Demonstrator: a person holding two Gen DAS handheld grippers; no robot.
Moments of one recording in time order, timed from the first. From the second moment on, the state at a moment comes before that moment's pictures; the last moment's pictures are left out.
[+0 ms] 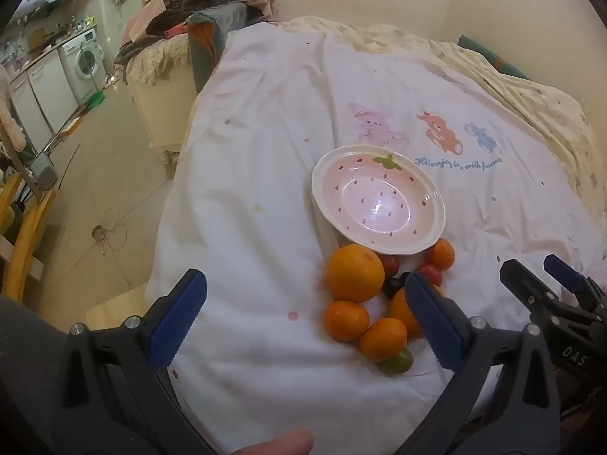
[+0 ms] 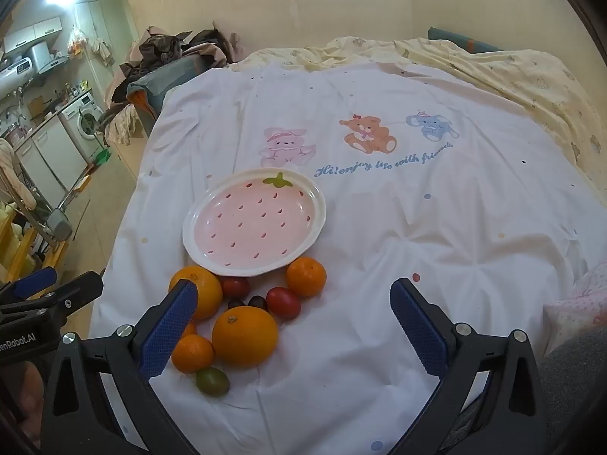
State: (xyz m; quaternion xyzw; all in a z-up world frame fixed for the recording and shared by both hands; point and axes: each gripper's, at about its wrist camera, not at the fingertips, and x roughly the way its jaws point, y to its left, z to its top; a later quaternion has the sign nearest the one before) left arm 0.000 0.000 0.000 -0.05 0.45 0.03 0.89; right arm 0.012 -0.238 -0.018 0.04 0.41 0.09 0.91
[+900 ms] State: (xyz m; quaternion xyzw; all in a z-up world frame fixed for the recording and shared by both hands) left arm -0.002 -0.001 -0.008 -0.05 0.45 0.03 0.89; right arm 0.013 -0.238 -0.018 0.04 0.41 0.09 0.91
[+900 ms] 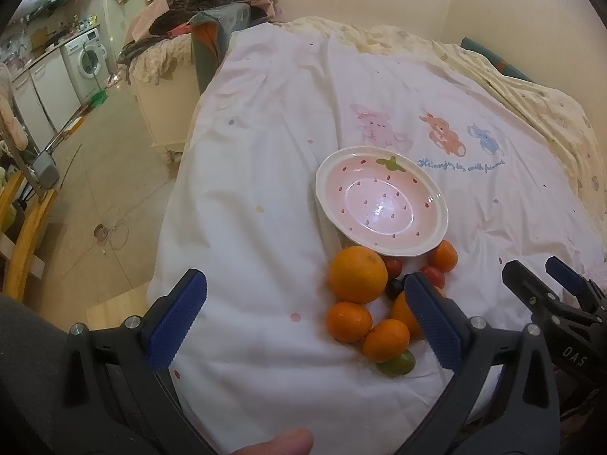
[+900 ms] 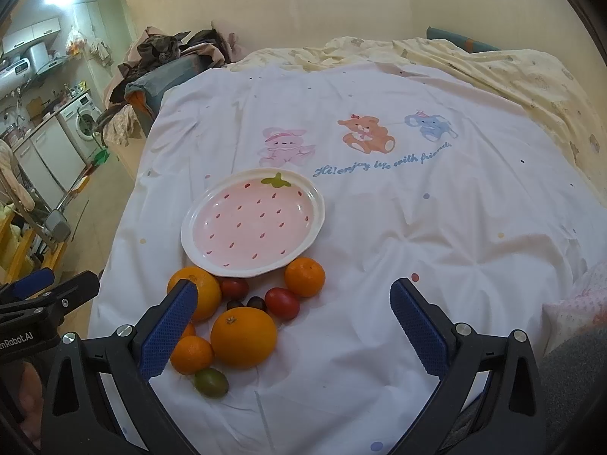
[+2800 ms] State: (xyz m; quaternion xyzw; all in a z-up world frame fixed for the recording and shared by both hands) left arm -0.003 0.003 -0.004 -0.06 0.45 0.03 0.89; right arm 0.013 -0.245 -0.018 0.04 0.41 0.08 0.91
